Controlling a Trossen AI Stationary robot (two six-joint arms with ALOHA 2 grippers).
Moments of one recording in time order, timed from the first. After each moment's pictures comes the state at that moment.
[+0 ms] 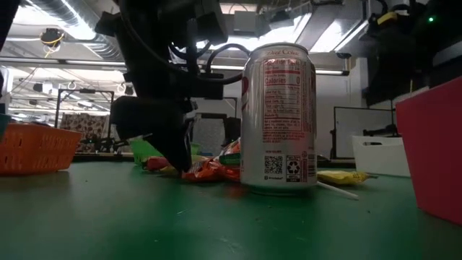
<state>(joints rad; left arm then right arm) -0.22 1.91 1.13 -0.52 -0.36 -0.21 0.30 0.97 0.75 -0.98 0.68 0.89</state>
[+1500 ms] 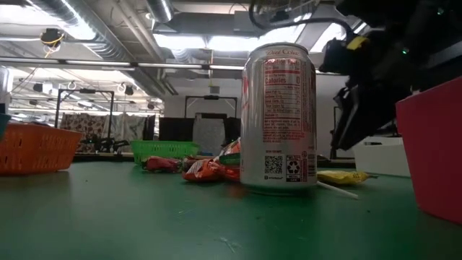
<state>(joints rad) -0.90 1.73 1.57 -1.13 0.13 -1.60 0.30 1.47 0.75 -0.35 0.23 0.34</state>
